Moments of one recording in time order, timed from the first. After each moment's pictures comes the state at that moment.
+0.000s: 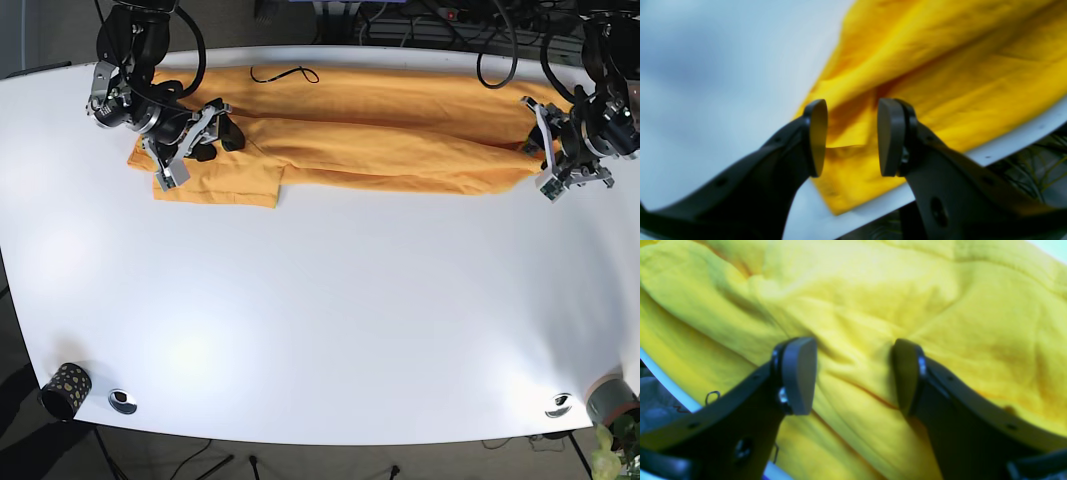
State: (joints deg) left arm 15.7 -27.6 -17.4 109.1 -30.6 -40.1 68.8; right arm -12.7 8.3 21.5 94.5 34.8 39.7 -60.4
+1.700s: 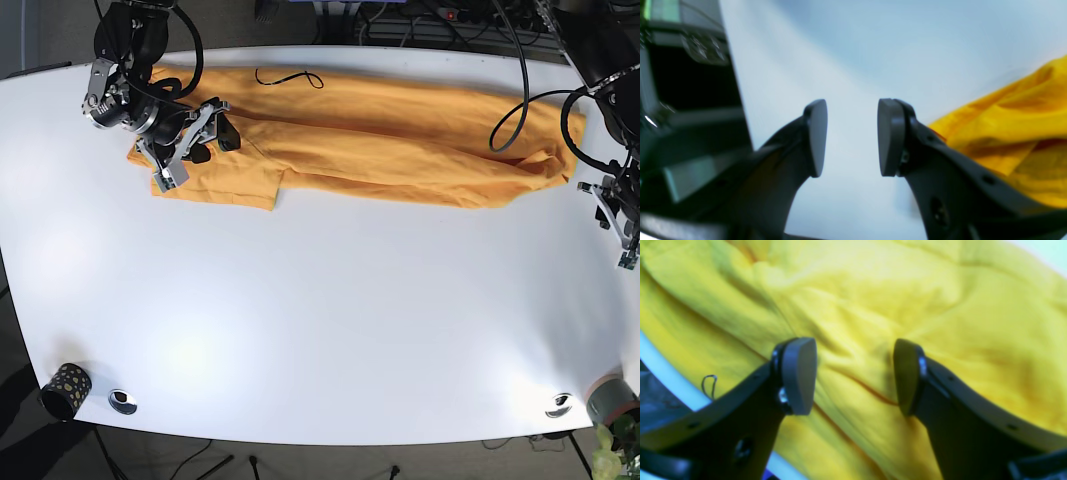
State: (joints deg) left arm -5.4 -21.1 -32.2 98.7 -7.5 -40.1 68.3; right arm -13.8 8.2 21.7 100.1 33.8 39.6 -62.3
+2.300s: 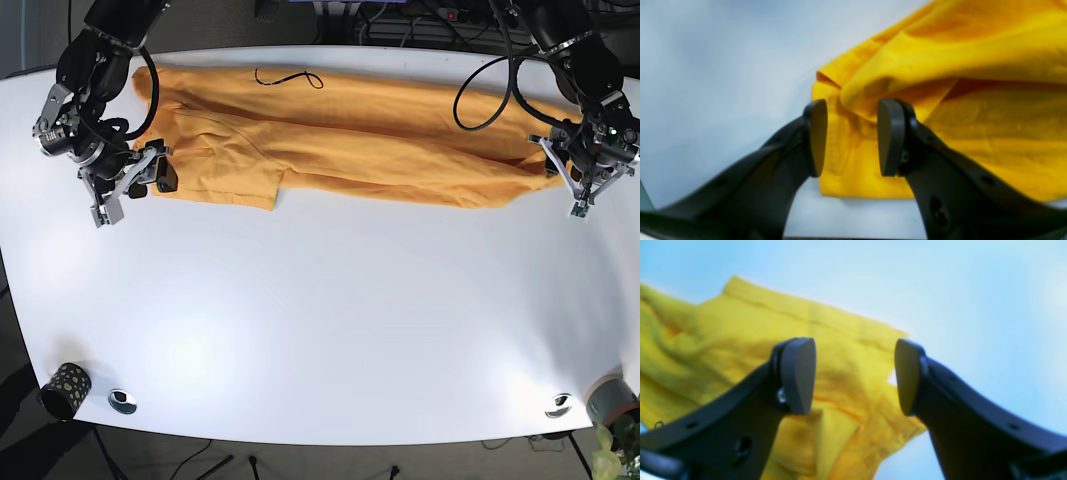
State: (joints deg) left arm 3.9 -10.5 -32.6 99.0 -6.2 -40.1 68.4; right arm -2.2 12.6 33.9 93.0 33.5 39.5 -67.7
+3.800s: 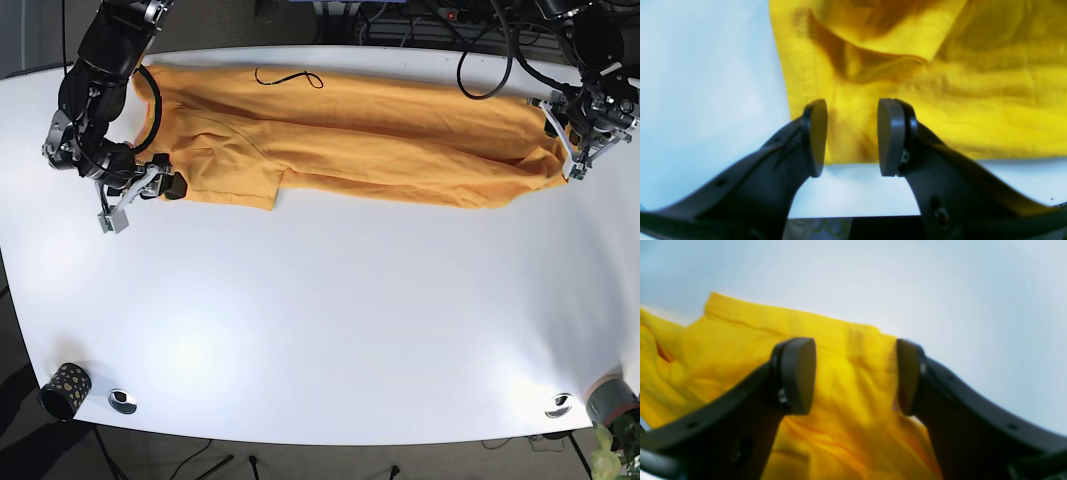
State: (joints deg) left arm 12.7 -12.4 -32.8 97.2 -6.5 -40.1 62.5; right arm 2.9 14.9 31.2 75.8 35.1 36.0 -65.5
